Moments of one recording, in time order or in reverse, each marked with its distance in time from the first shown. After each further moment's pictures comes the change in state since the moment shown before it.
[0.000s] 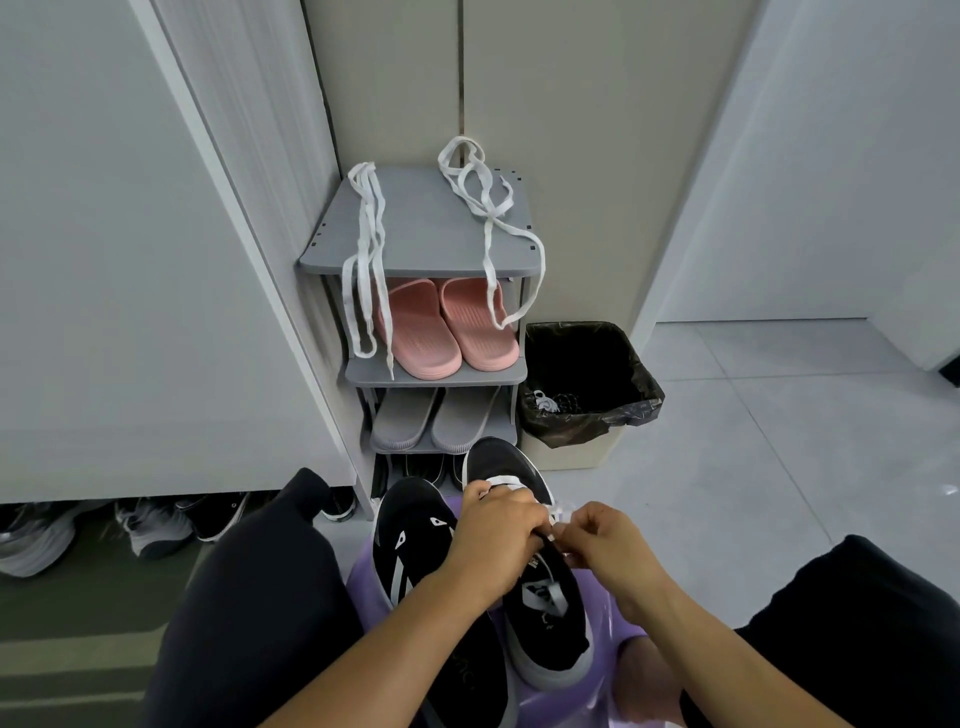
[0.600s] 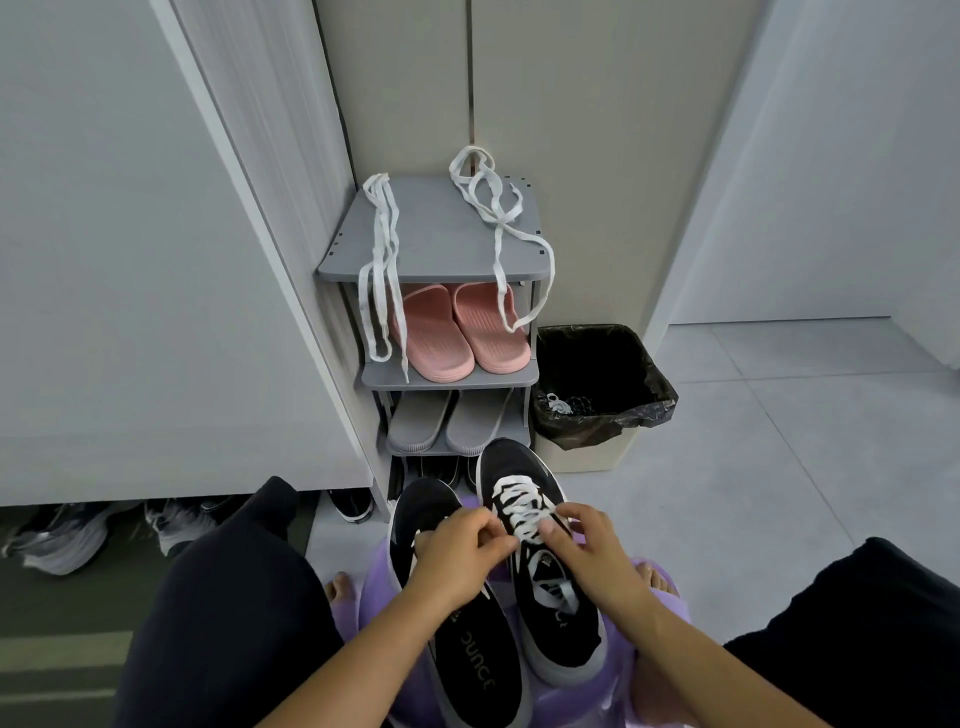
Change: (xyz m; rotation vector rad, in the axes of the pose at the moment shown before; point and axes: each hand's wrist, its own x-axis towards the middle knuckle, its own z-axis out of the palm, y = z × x) left_hand -0.034 -0.020 -0.014 -0.356 -0.076 -0.440; right_hand 0.000 0.016 0.022 -0.113 -0.016 -0.127
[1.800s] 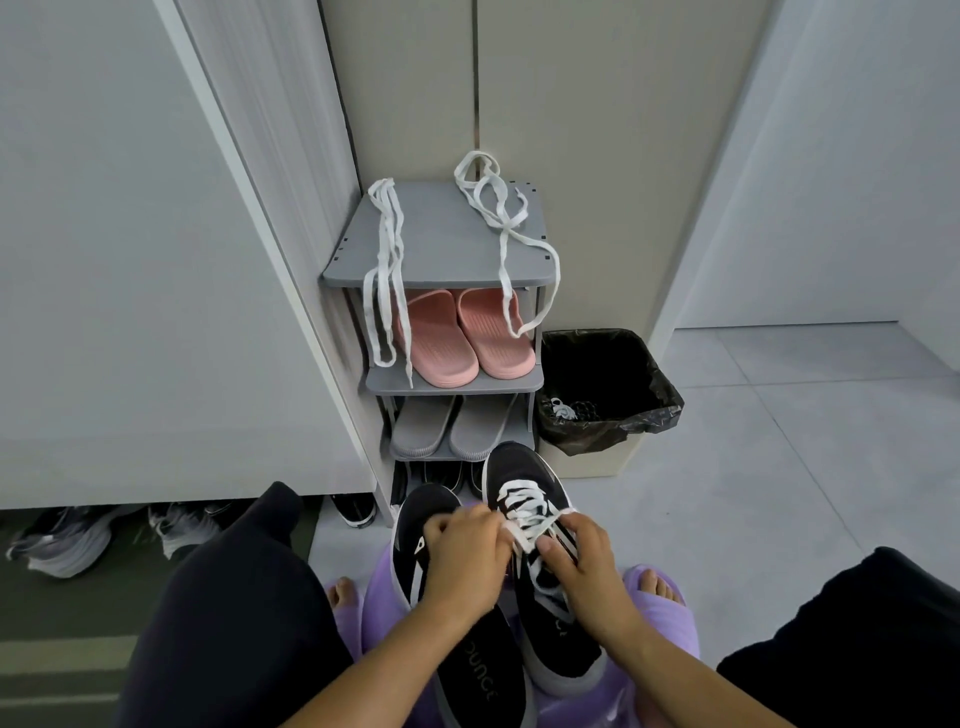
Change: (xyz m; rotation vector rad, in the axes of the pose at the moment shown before) left_hand 0.005 0.005 0.007 0.291 0.212 0.100; right_hand -0.005 0.008 0.018 -0.043 0.102 -0.139
